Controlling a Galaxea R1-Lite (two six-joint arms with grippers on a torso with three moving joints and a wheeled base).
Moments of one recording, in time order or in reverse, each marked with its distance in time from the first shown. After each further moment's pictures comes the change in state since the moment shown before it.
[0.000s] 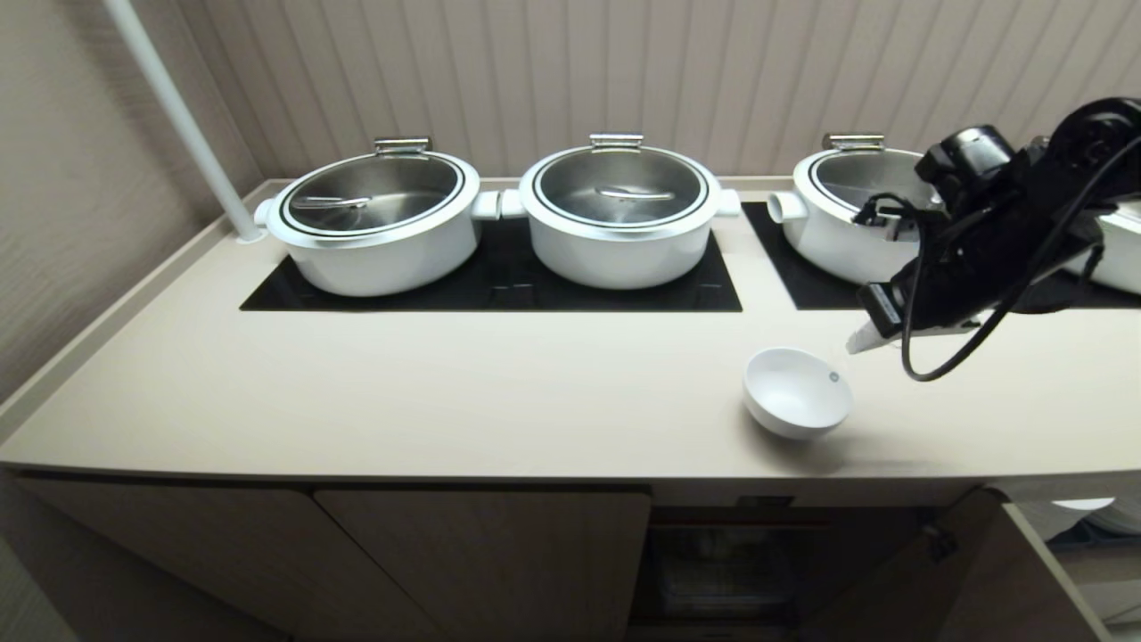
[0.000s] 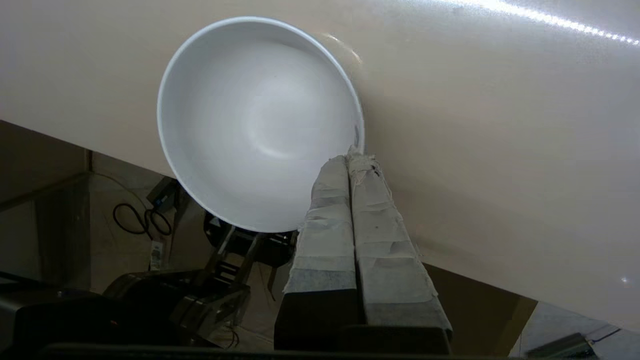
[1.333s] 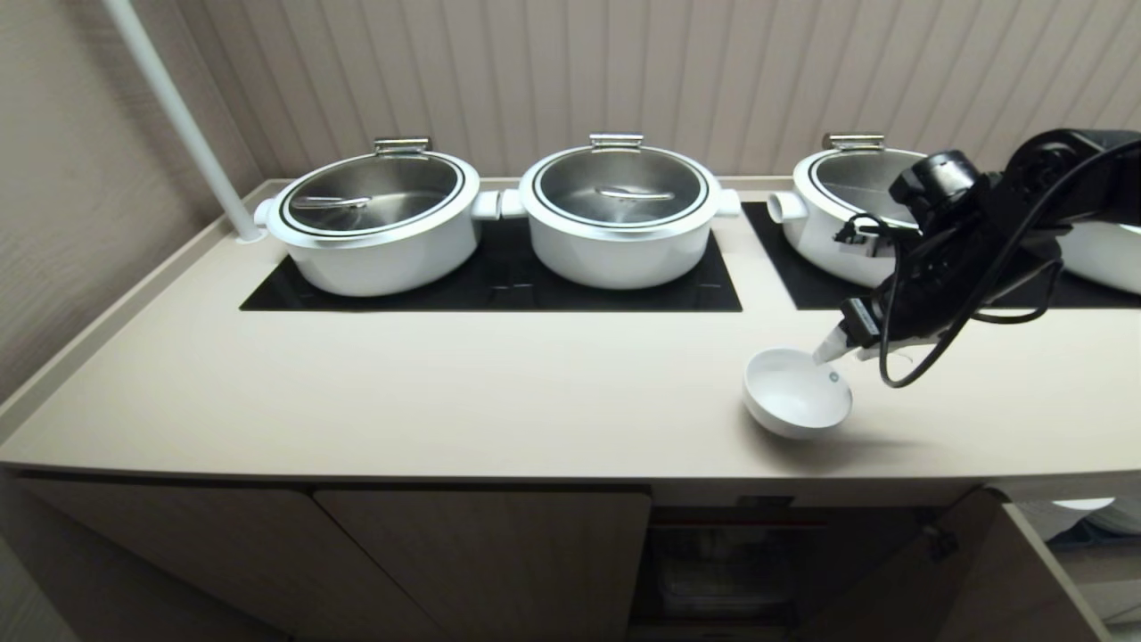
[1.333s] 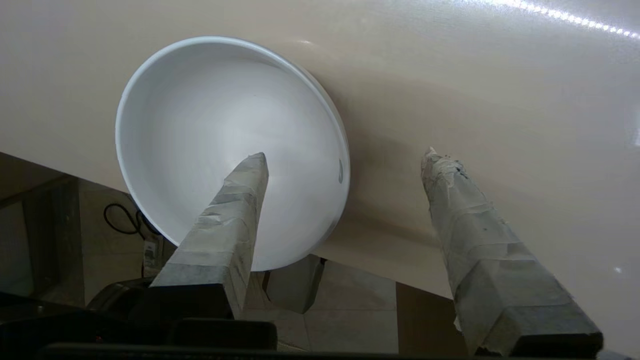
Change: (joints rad) left arm 0.000 0.000 0.000 0.000 0.000 0.000; right arm 0.001 0.061 -0.004 -0.037 -0.021 -0.001
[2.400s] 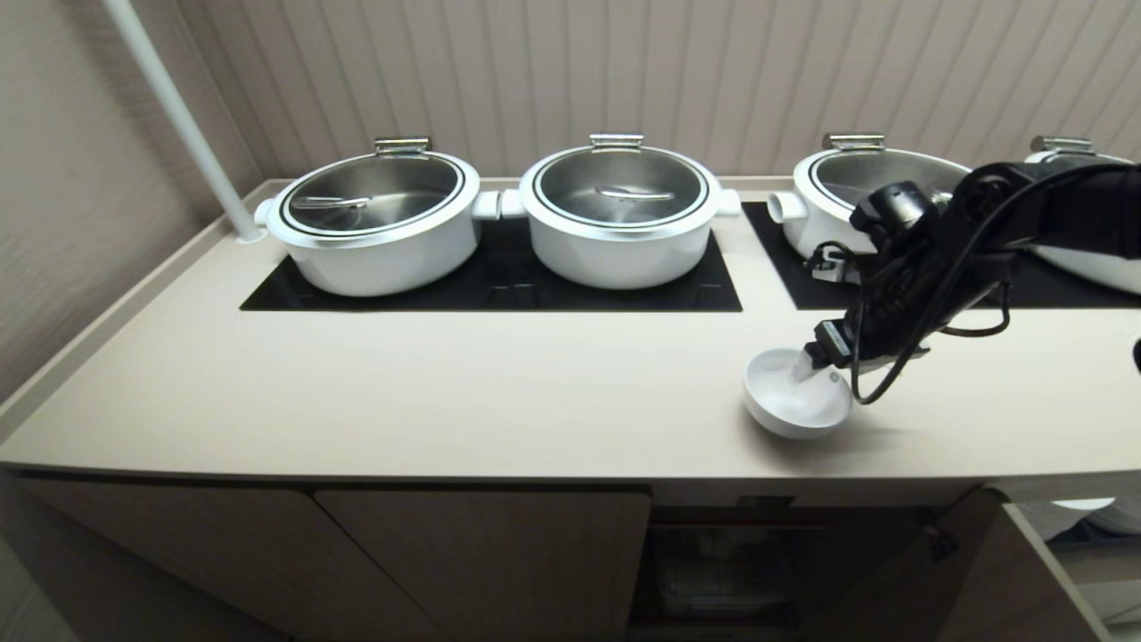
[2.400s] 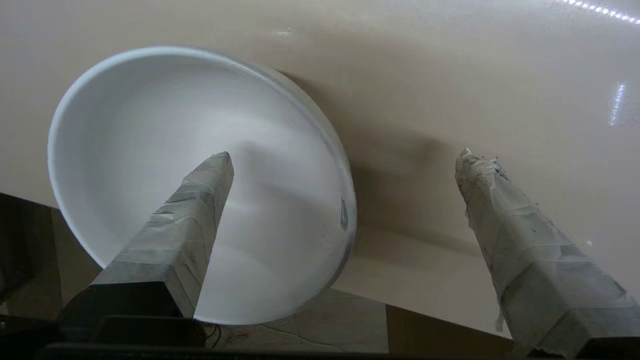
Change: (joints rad) left arm 0.000 0.000 0.000 0.000 0.000 0.000; right arm 0.040 0.070 0.008 -0.026 -0.075 0.007
